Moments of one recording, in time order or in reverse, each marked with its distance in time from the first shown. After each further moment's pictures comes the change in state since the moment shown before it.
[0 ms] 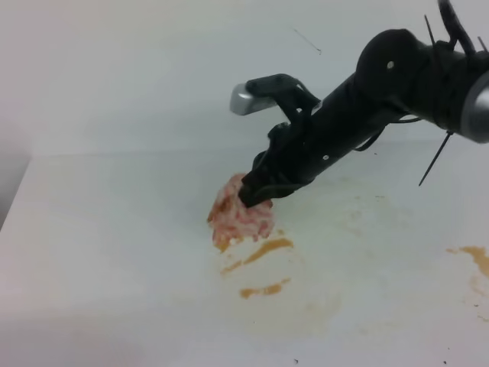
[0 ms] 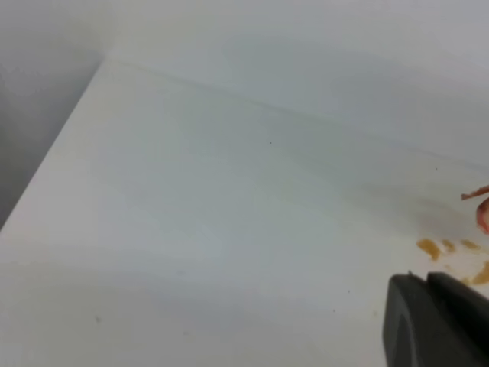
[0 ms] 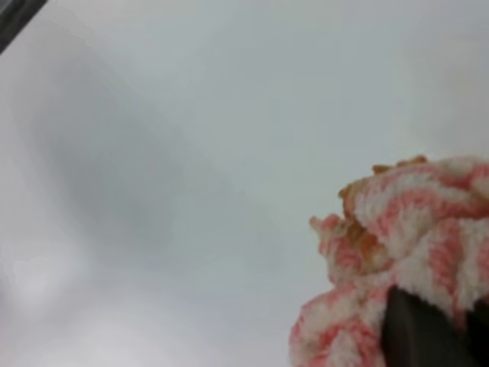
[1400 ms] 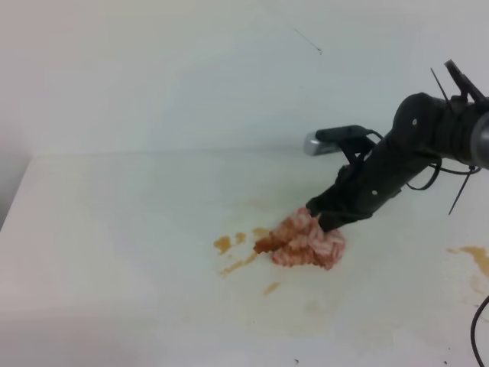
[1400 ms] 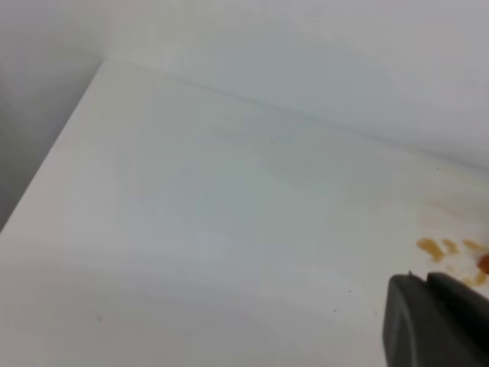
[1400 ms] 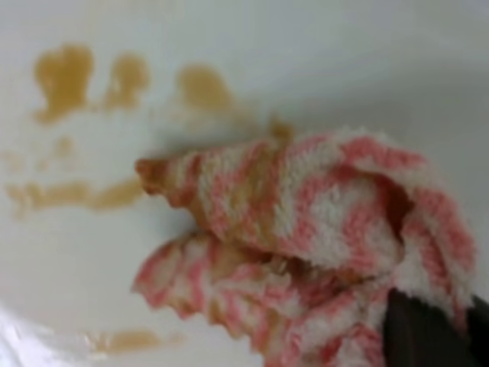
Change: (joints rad) left arm 0.000 0.000 0.000 0.000 0.000 0.000; right arm -0.171 0.104 0.149 -0.158 -0.145 0.152
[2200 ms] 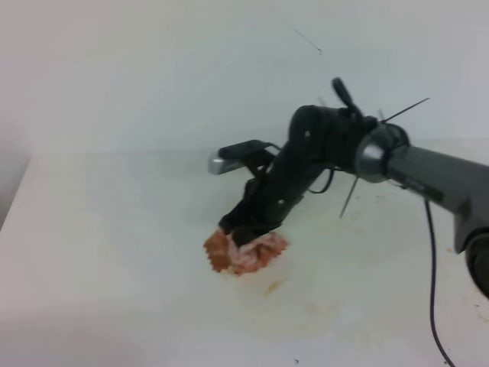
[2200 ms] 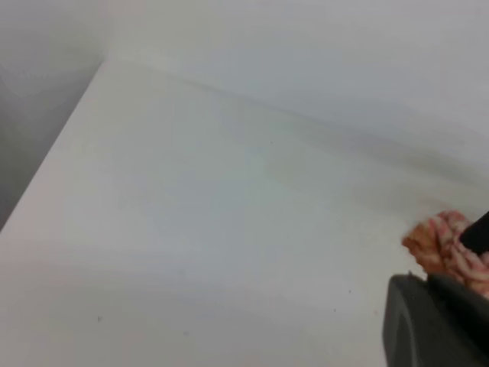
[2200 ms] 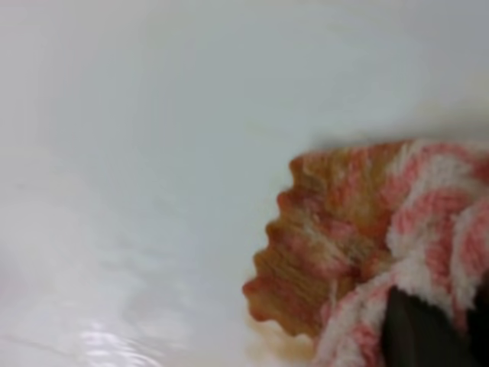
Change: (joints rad) left arm 0.000 0.000 0.000 0.000 0.000 0.000; right arm 0.176 0.258 -0.426 0.011 0.158 0.026
